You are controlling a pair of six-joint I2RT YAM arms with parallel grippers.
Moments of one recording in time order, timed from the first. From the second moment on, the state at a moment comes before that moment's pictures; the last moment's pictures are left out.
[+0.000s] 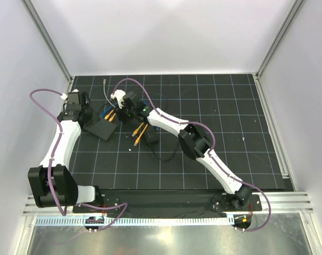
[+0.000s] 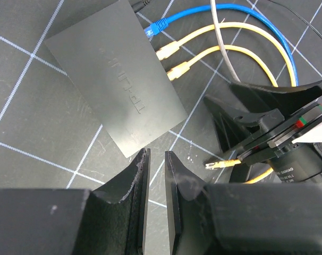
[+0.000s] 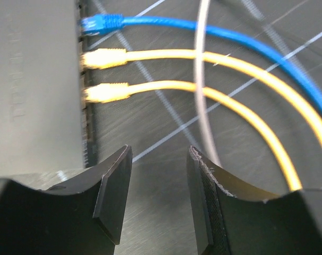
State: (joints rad) left arm 0.06 1.33 1.08 -0.59 -0.06 -0.56; right arm 0.85 2.65 2.35 -0.28 -0.11 -0.03
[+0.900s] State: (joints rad) left arm 0.06 1.35 1.08 -0.59 -0.04 -0.56; right arm 0.79 2.70 2.37 -0.23 -0.11 -0.07
